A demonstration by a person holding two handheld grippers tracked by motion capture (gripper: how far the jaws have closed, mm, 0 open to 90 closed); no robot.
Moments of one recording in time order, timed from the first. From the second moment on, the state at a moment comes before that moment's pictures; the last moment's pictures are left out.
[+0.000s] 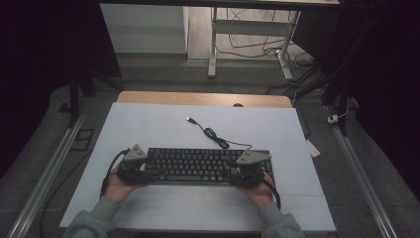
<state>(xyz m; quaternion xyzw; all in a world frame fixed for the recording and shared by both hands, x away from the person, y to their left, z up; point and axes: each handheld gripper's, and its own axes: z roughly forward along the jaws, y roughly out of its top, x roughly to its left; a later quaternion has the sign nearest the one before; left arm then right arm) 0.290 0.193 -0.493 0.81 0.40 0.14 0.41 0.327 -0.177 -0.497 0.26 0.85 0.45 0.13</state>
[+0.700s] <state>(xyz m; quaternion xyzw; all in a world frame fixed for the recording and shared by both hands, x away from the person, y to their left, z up) 0.287 0.181 -0.492 0.82 0.37 0.12 0.41 0.327 -0.177 -0.498 0.26 0.85 0.45 0.13</state>
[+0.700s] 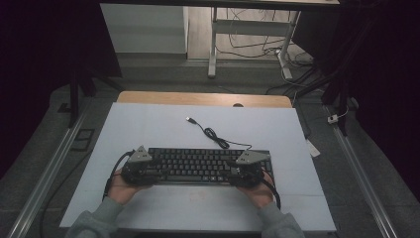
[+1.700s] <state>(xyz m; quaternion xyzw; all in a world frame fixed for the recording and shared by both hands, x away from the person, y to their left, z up) 0.293 0.141 -0.517 0.86 0.33 0.09 0.38 0.329 -0.177 -0.499 0.26 0.85 0.44 0.14</state>
